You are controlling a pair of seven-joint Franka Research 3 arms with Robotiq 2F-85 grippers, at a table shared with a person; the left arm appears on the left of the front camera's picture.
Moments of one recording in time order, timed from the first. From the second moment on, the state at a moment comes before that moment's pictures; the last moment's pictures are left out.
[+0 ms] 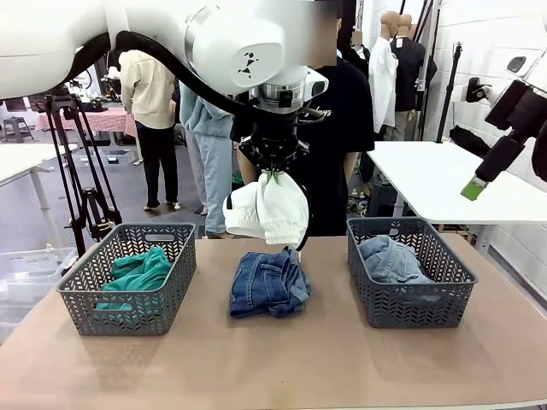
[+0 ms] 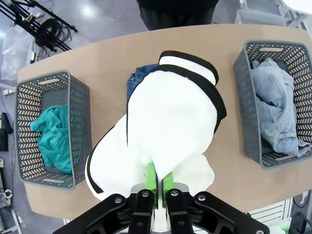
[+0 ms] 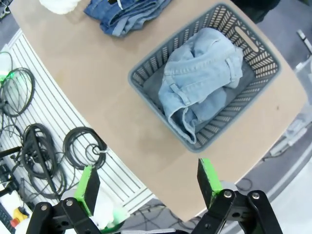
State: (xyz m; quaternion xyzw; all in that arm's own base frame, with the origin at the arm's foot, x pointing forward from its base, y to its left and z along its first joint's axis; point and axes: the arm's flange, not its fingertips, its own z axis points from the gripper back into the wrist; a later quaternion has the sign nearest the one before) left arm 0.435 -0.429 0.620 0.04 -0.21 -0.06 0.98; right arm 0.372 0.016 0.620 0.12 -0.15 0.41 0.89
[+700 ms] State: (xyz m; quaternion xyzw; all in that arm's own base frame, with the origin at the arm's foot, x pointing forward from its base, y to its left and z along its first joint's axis) left arm 0.435 -0.429 0.620 0.04 -0.21 -0.06 0.98; right arm 0.372 0.016 0.620 0.12 -0.15 0.41 0.89
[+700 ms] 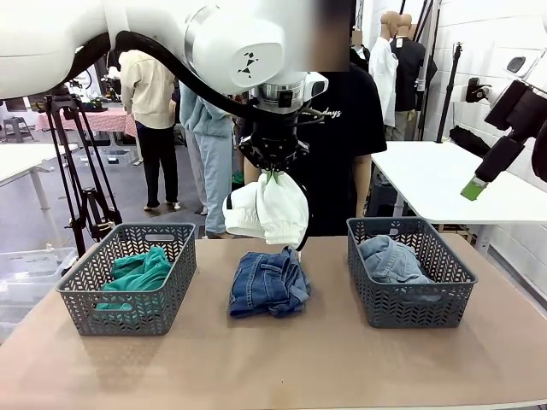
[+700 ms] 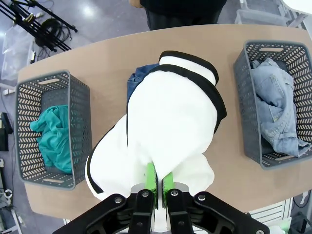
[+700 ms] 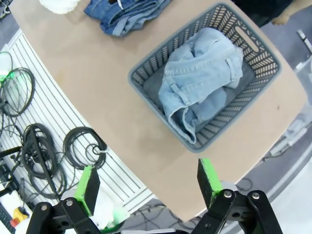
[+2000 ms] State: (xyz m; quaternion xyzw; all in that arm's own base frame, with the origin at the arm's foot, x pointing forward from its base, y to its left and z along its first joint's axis) left arm 0.435 -0.429 0.620 0.04 -0.21 -0.06 0.98; right arm 0.372 0.016 0.620 0.12 -0.15 0.41 0.89
